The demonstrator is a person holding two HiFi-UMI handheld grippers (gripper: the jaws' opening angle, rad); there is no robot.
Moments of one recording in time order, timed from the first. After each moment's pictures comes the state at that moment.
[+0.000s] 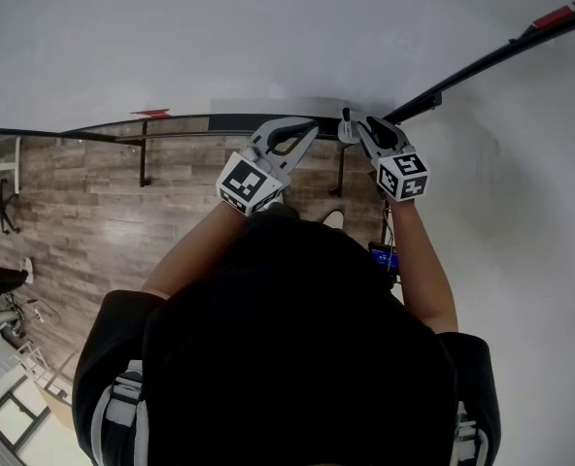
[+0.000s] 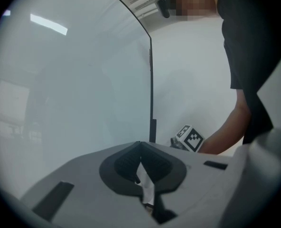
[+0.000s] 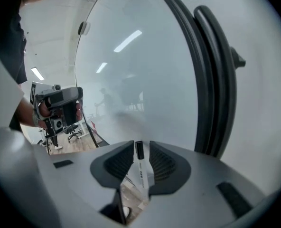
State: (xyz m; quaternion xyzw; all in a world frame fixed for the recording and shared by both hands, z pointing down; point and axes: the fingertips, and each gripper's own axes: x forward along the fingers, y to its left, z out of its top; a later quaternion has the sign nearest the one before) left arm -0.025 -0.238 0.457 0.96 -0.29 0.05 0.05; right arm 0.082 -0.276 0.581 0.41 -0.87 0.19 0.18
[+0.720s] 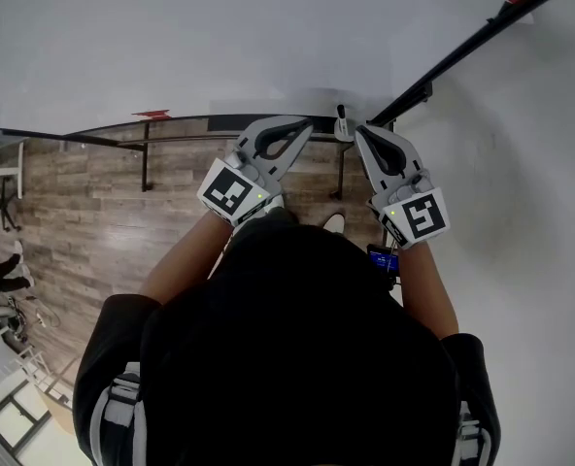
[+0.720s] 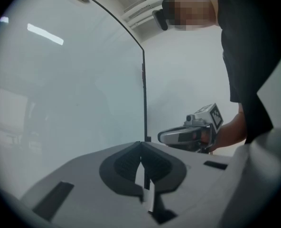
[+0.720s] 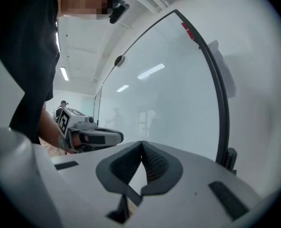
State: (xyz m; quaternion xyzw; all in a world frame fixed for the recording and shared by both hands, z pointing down) left arm -0.025 -0.214 0.394 0.96 -0.29 0.02 0.02; right arm 0.044 -0.210 0.397 0.38 -0.92 0.02 0.07
